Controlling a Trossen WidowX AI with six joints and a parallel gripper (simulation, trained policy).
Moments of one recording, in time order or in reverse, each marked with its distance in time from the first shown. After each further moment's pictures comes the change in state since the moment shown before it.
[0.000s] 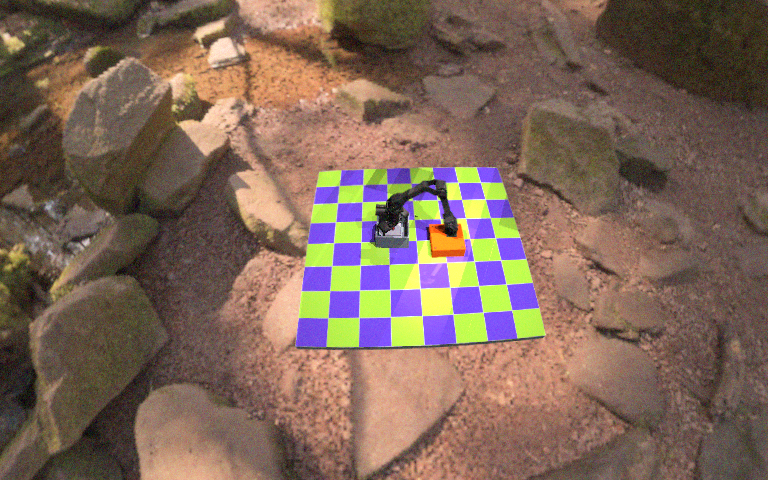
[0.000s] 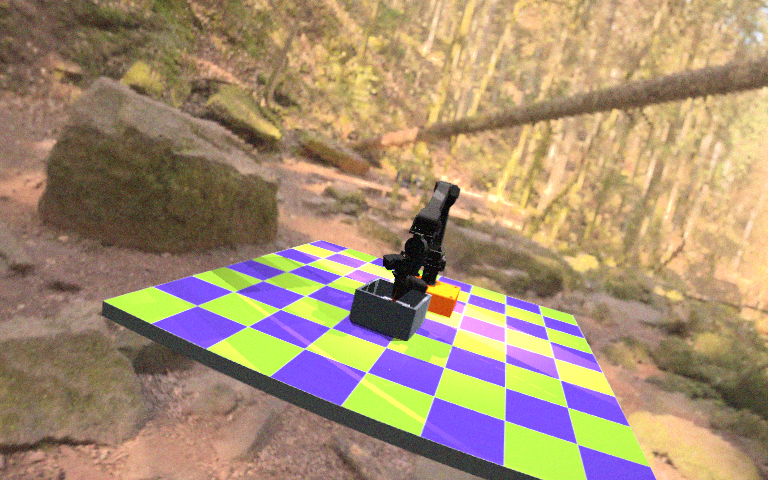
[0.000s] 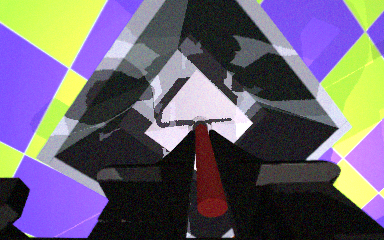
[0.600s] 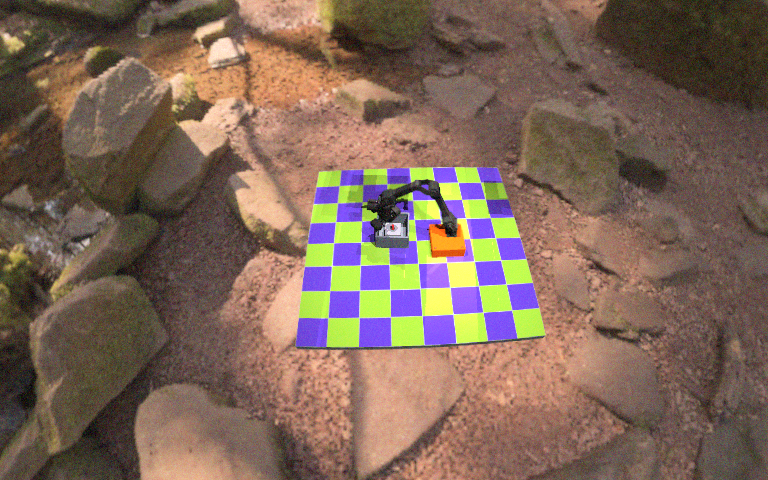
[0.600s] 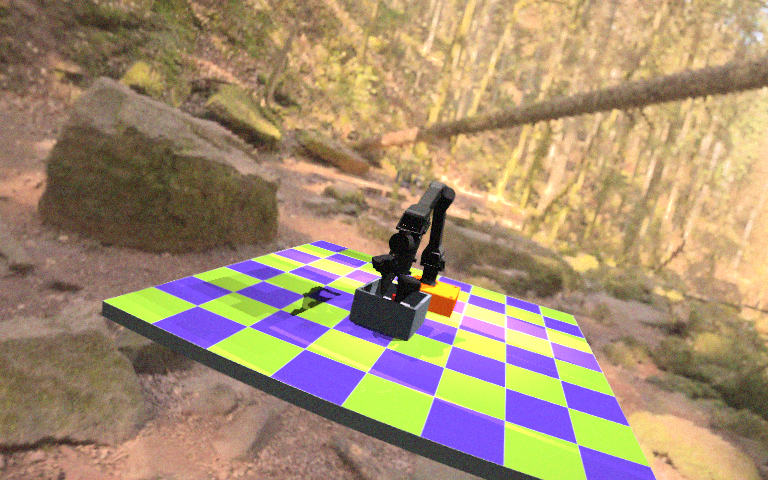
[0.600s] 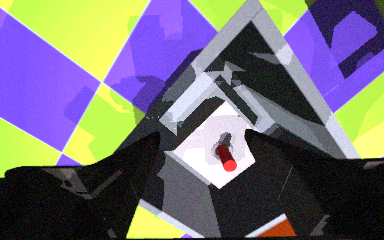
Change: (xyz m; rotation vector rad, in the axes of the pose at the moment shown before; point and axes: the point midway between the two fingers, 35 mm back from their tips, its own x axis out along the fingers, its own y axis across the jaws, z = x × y) arm 0.001 0.026 0.038 -0.044 0.082 0.072
